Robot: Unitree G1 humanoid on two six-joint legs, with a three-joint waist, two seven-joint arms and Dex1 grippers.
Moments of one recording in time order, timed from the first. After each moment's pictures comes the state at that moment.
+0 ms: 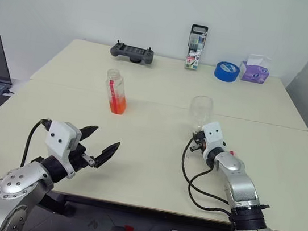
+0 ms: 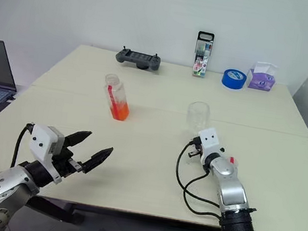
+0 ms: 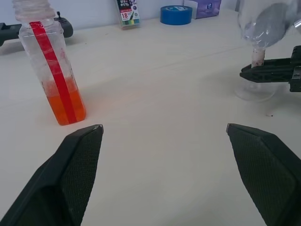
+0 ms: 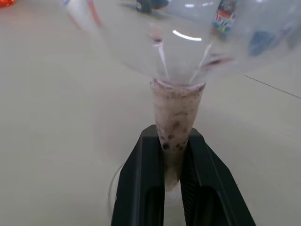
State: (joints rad) left arm 0.22 0.55 0.32 -0.68 -0.53 0.56 -0.50; right arm -0.38 -0.17 0.11 0.15 -0.01 0.37 0.31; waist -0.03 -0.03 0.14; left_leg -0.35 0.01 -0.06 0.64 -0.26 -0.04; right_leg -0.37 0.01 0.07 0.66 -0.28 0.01
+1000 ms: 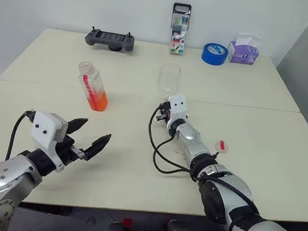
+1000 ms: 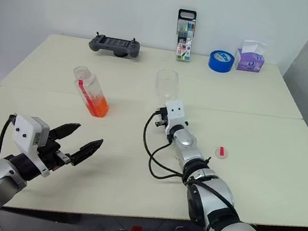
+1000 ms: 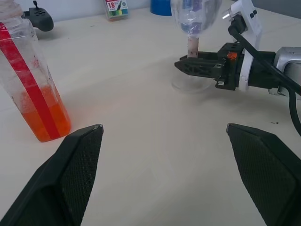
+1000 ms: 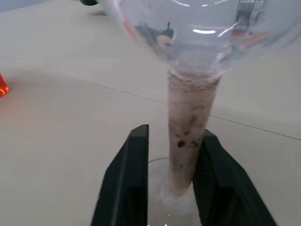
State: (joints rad) left arm 0.21 0.61 0.42 -0.67 -0.63 0.61 -0.49; right arm -1.05 0.12 -0.03 1.31 -0.03 -0.32 0.18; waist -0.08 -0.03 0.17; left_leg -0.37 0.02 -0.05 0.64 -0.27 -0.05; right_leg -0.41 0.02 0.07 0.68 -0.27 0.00
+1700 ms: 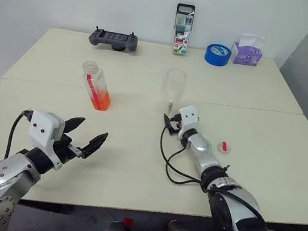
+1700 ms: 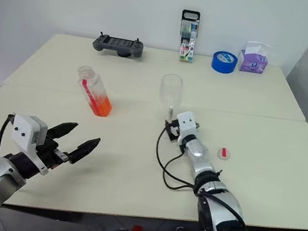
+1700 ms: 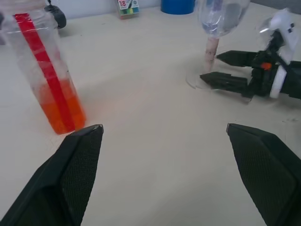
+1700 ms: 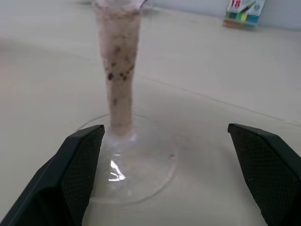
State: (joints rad) left arm 0.21 0.59 0.44 -0.56 -0.57 0.53 -0.52; right arm -0.77 -0.03 -0.01 1.03 -0.07 -0.41 0.28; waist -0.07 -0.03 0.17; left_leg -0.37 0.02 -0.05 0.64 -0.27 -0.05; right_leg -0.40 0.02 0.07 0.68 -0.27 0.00
